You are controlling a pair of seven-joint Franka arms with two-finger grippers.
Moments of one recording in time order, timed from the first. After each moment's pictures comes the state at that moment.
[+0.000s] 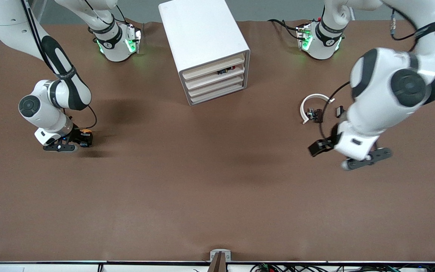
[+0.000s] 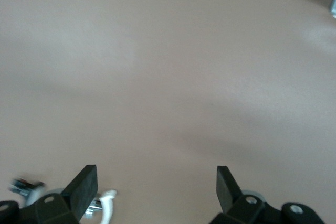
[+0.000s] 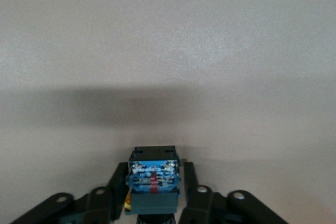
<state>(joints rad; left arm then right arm) -0.37 0.28 0.15 -1.53 -0.08 1.89 -0.47 -0.13 0.36 -0.03 -2.35 -0.06 2.74 -0.10</state>
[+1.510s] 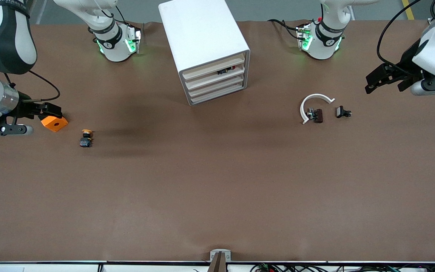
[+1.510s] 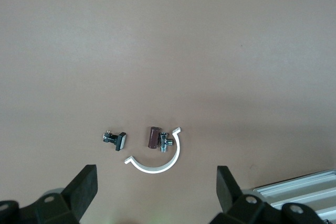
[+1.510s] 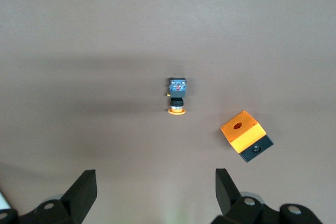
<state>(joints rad) 0.02 -0.10 -0.14 -1.65 -0.05 1.57 -0.22 -0.03 0.02 -0.01 -1.83 -0.06 1.68 -0.06</state>
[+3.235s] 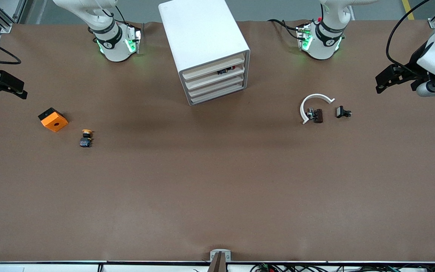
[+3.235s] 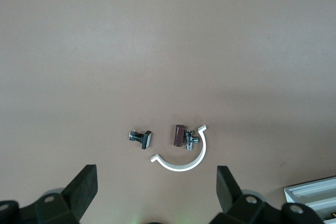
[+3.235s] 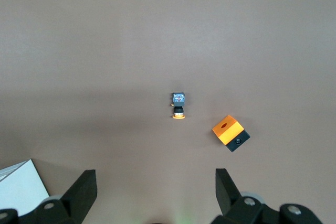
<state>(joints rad) 0.04 -0.09 -0.15 -1.65 0.03 1.54 -0.15 0.00 0.02 -0.02 -1.46 -0.04 1.42 -0.02</state>
